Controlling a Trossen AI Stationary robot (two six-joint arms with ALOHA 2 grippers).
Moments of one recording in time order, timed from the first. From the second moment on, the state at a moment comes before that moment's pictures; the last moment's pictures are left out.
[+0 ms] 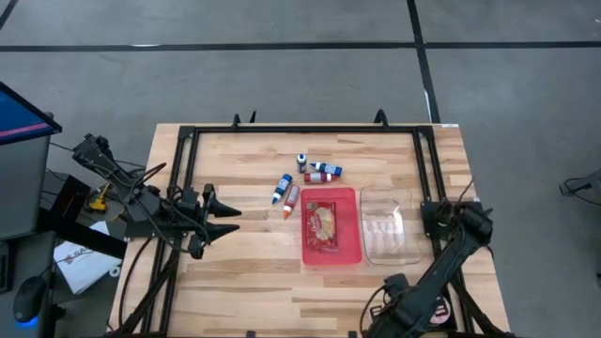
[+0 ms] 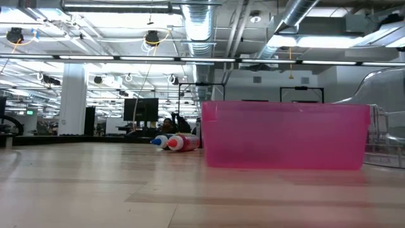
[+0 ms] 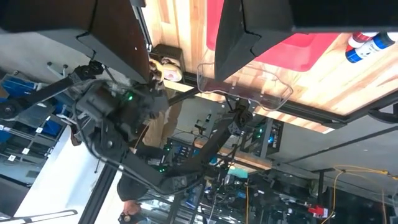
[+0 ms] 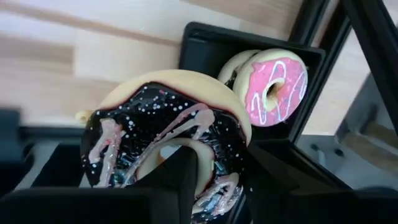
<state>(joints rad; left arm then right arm) -0.69 0.77 0.69 0.10 -0.70 -0.31 0.87 2.03 1.82 -1.57 -0.33 2.17</state>
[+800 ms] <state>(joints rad) -0.67 0.77 0.69 0.09 -0.70 -0.32 0.92 2.05 1.62 -1.57 -0.49 2.22</state>
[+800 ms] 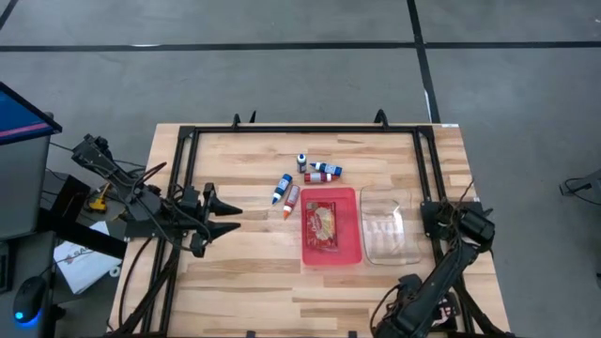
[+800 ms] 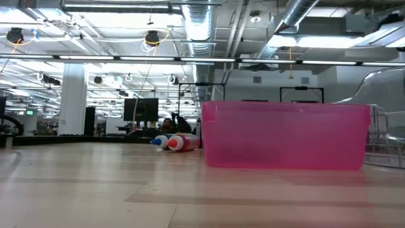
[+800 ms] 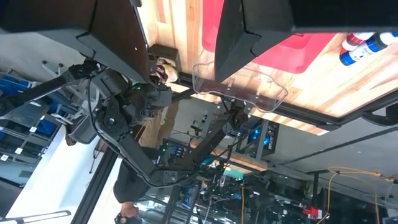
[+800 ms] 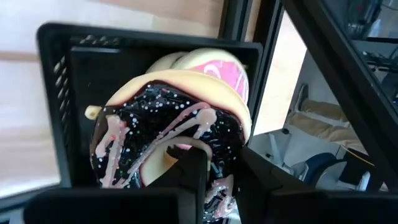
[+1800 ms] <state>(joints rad) -0.67 0.77 0.69 0.09 -0.70 -0.32 0.91 2.05 1.58 -1.56 -0.48 2.18</state>
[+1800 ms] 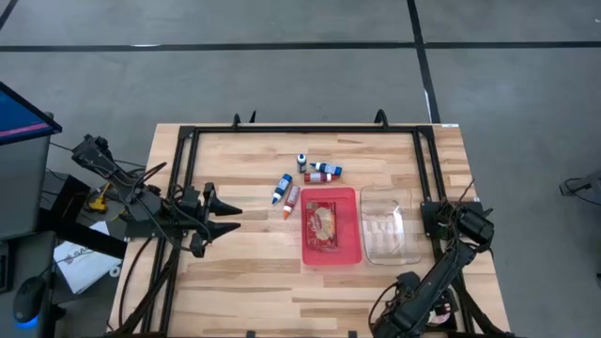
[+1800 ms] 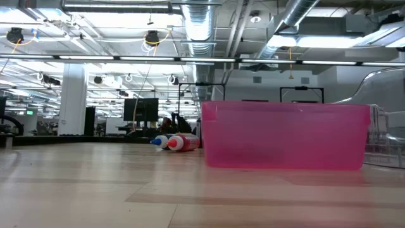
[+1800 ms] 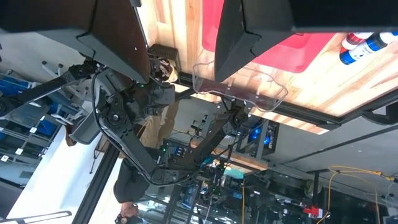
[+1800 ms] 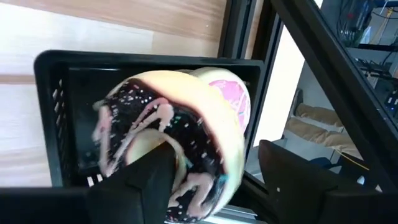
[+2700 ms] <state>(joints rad) -0.69 0.77 0.69 0.09 -0.70 -0.31 0.81 2.05 1.64 -1.50 -0.26 2.15</state>
